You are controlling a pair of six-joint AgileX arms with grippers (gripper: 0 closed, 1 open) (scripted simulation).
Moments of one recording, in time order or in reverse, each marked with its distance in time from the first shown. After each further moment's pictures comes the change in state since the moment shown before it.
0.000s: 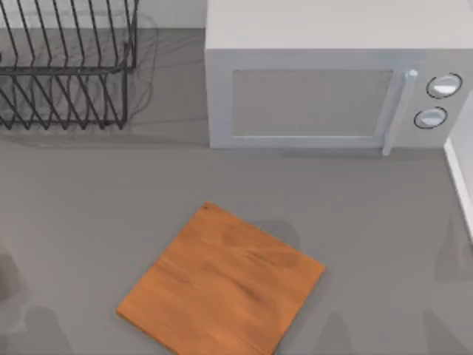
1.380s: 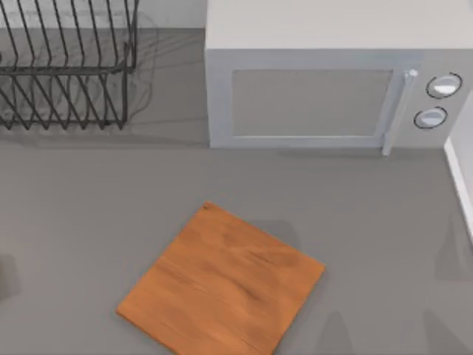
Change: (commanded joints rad) left arm 0.102 0.620 0.319 -0.328 0.371 0.672; right arm 0.000 0.000 0.000 0.000 0.000 0.000
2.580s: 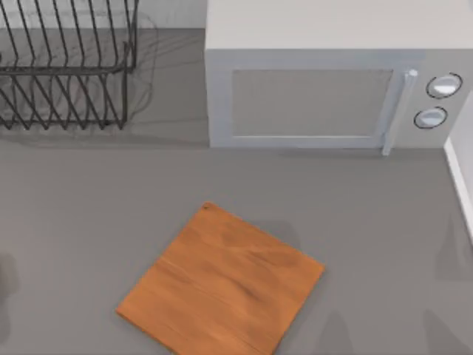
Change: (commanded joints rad) left arm -0.136 0.003 -0.104 0.279 0.102 -0.193; right arm 0.000 0.000 0.000 0.000 0.000 0.000
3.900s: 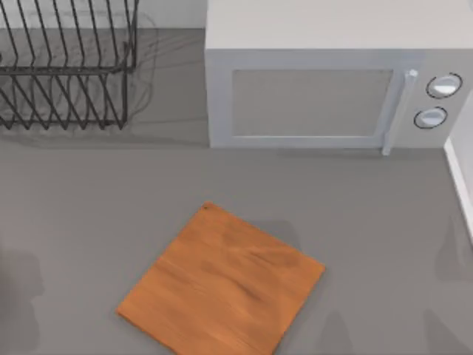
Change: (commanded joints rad) left arm 0.002 -0.164 0.027 -0.156 -0.004 -0.001; right arm 0.000 0.000 0.000 0.000 0.000 0.000
